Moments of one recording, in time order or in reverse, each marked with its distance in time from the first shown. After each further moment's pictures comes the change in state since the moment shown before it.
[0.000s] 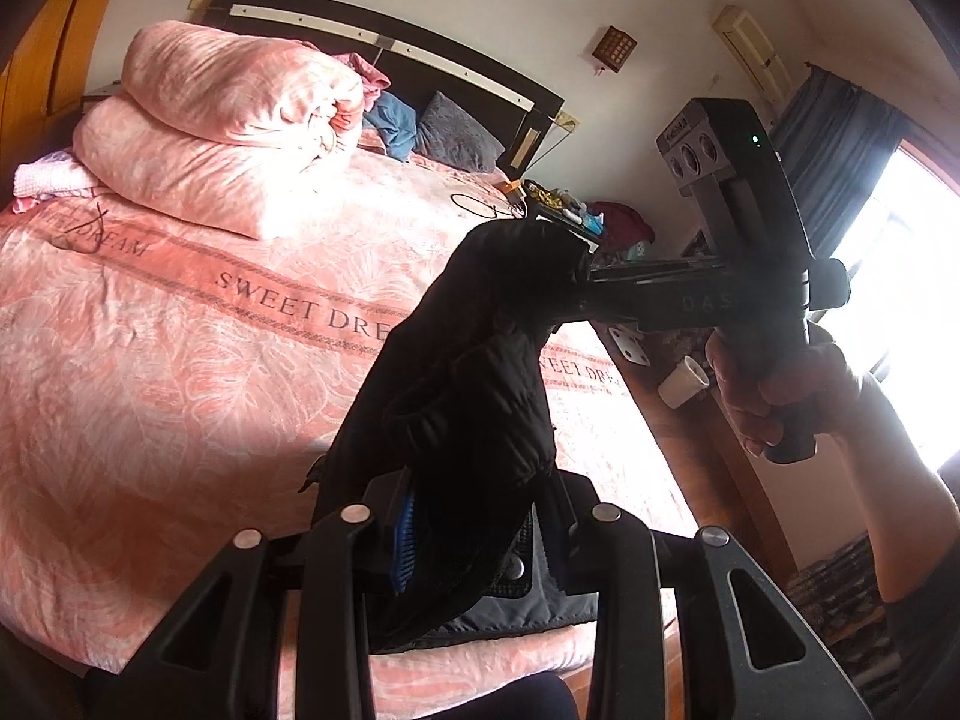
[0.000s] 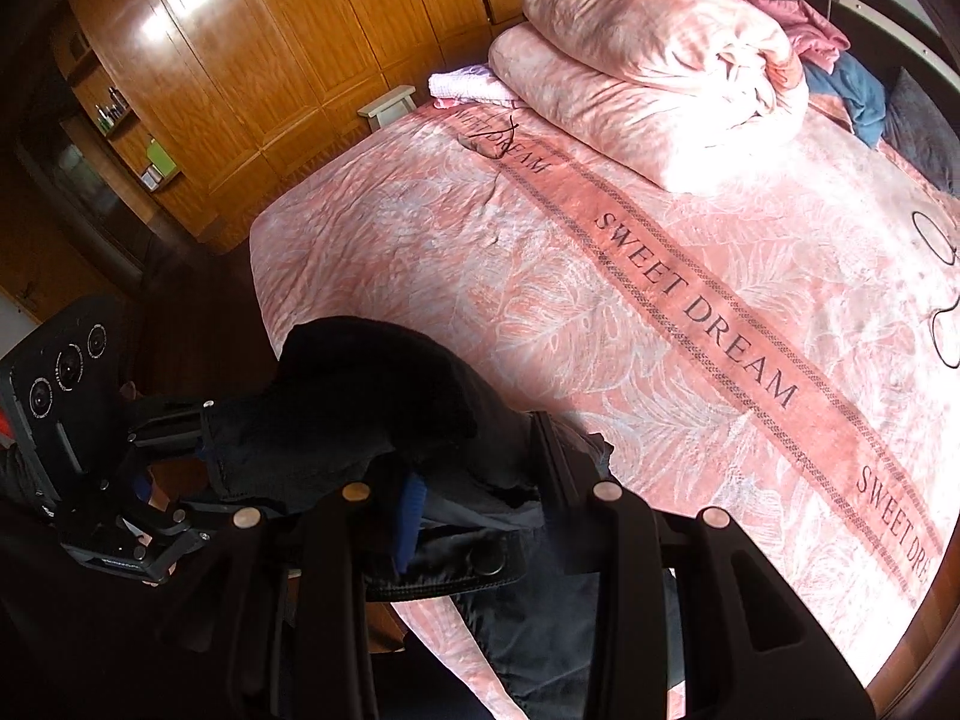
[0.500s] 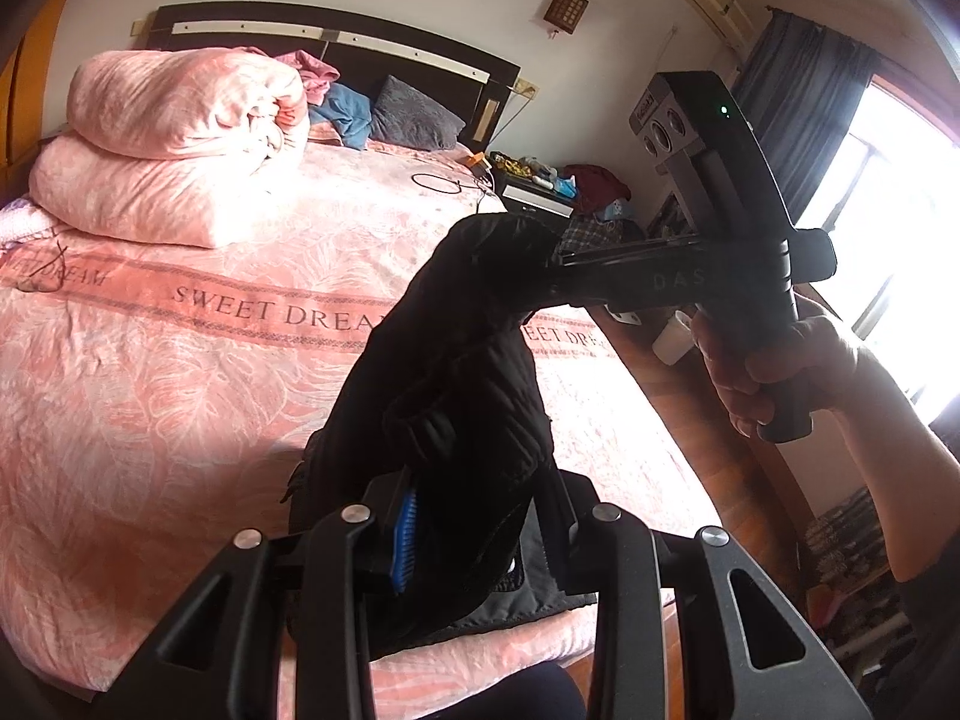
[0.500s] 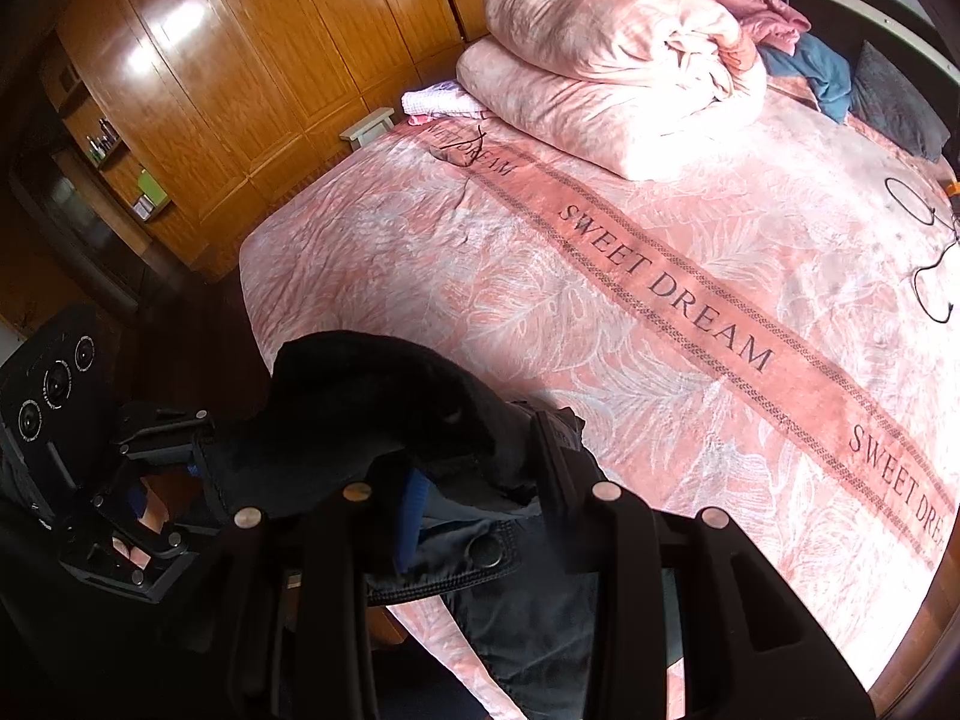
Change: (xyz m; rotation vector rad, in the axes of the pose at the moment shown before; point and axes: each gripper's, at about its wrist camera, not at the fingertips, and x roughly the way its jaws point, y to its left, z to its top) left arm 0.032 -0.050 -0.009 0.122 0.061 -0.011; right arm -0.023 -0.039 -0.049 0.060 -0.055 -0.008
